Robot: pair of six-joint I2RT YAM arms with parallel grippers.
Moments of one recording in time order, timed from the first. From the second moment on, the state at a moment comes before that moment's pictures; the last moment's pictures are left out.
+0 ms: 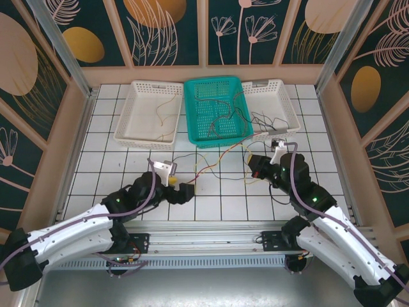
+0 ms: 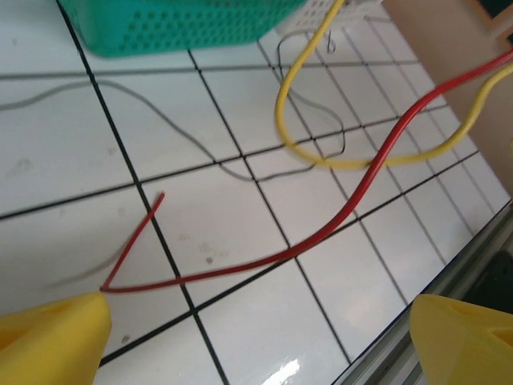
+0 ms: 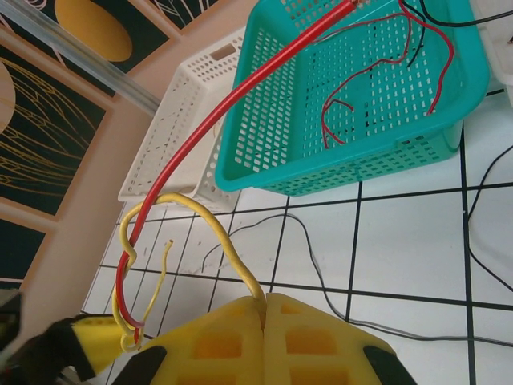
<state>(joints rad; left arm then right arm) -0.94 0.80 0.41 -0.15 -0.01 -0.65 0.62 0.59 0.62 -0.41 -0.04 0.73</state>
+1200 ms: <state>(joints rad) -0.94 0.54 0.45 -0.08 -0.14 -0.68 0.49 0.58 0.50 -0.42 0.03 0.81</state>
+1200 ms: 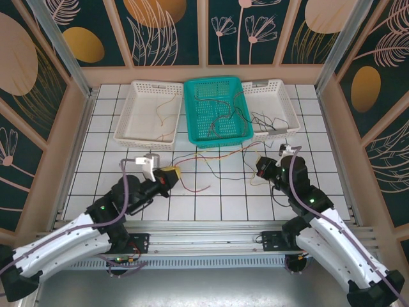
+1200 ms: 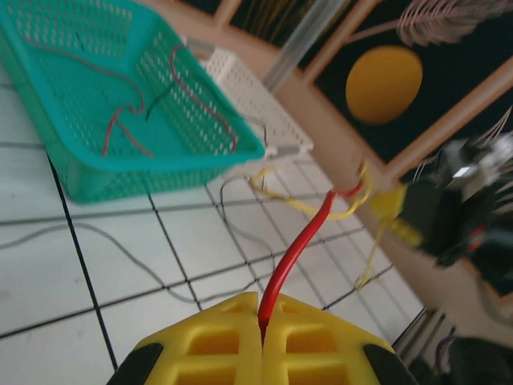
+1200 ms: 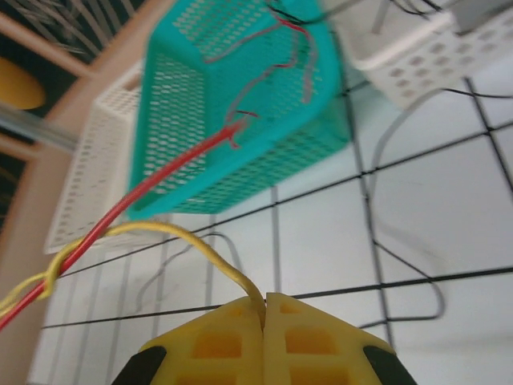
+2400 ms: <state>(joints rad) -0.86 1.25 1.24 -0.09 -0.14 -0.34 0.26 0.46 0.31 -0.40 -0.11 0.81</state>
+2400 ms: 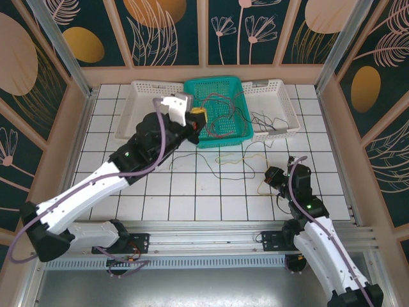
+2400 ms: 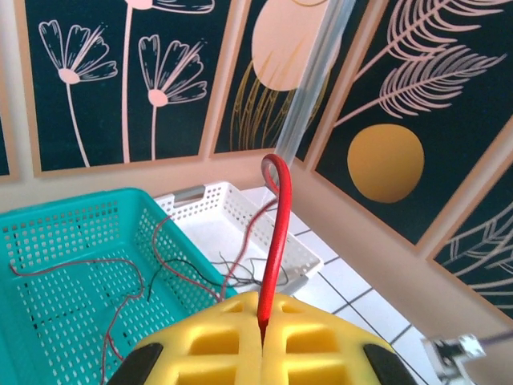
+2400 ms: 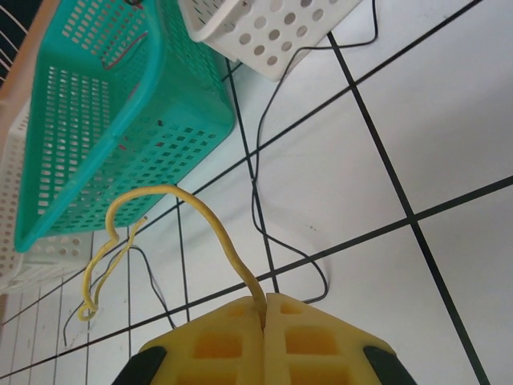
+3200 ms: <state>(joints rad) -0.70 1.88 1.44 0.00 -0.14 -0.34 0.26 0.33 0.56 -0.58 -0.07 0.80</state>
